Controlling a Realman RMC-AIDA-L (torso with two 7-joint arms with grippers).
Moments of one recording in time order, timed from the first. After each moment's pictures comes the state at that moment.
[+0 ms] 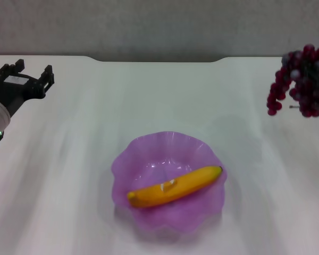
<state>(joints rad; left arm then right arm) -0.31 -2.02 -1.53 -0.92 0.16 -0.28 2.77 0.31 2.02 -1.25 -1.21 -1.92 -0.62 1.82</state>
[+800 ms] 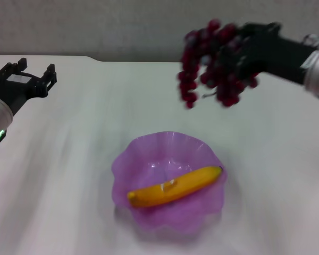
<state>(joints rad) -0.32 -2.02 -1.53 -0.91 0.16 -0.28 2.77 0.34 2.01 -1.50 -1.31 -1.57 -0.70 1.61</state>
